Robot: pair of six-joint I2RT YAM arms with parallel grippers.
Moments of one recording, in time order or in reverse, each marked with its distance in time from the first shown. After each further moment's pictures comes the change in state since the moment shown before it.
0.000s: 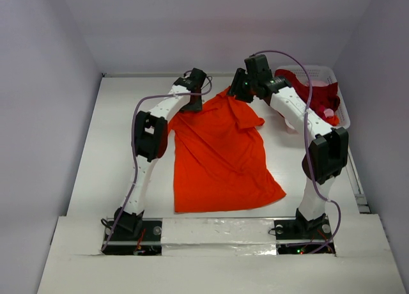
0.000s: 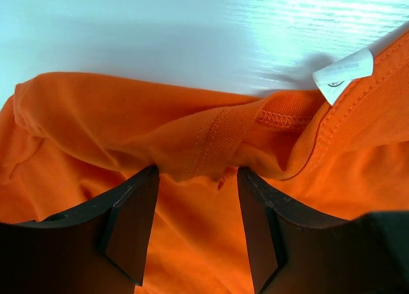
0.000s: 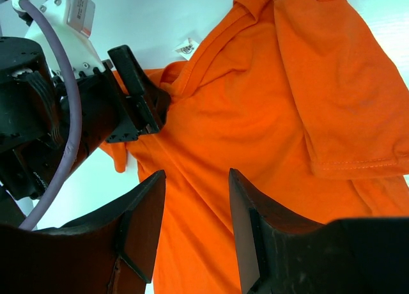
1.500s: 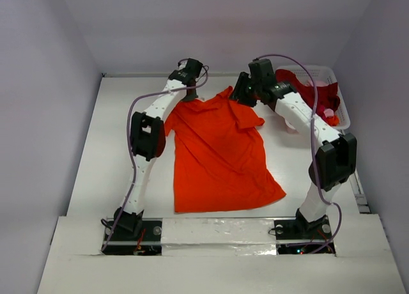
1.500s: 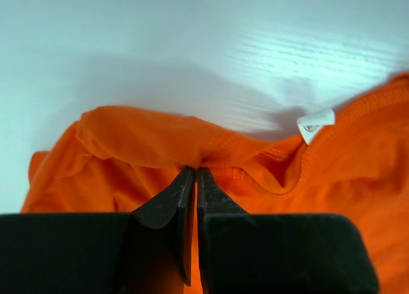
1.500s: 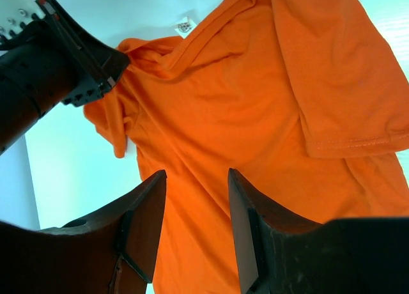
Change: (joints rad) left arm 0.028 0.002 0.126 -0.013 -0.037 -0.039; right arm 0.000 -0.093 -0.117 0.029 -0.022 0.003
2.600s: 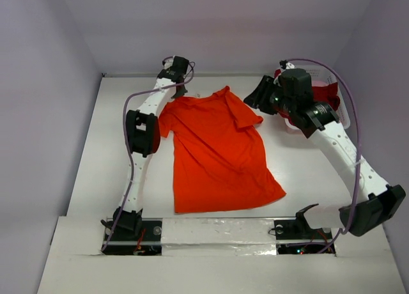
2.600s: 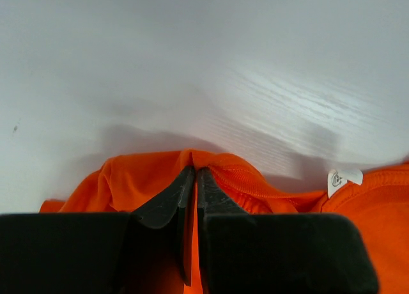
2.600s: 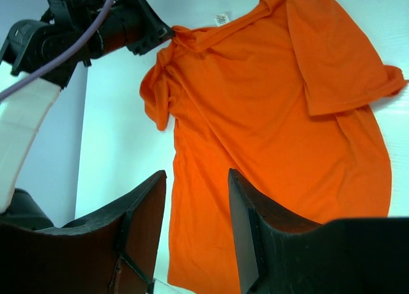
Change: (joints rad) left arm 0.104 0.054 0.029 0.076 -0.008 -0.082; right arm 0.000 -0.455 -0.231 0.000 -0.035 -0.014
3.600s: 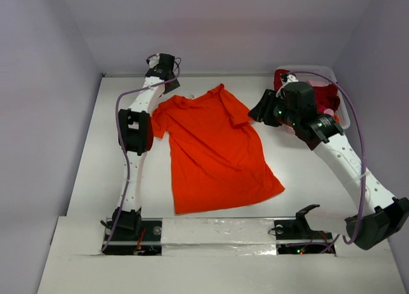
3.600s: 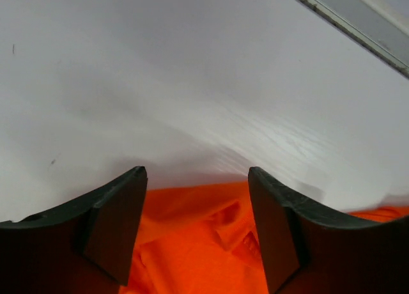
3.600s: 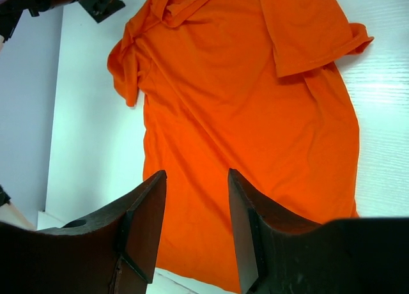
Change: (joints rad) left arm 0.089 0.000 -0.003 0.068 0.006 -0.091; right arm 0.000 -0.126 -0.161 -0.008 -0.012 -0.066
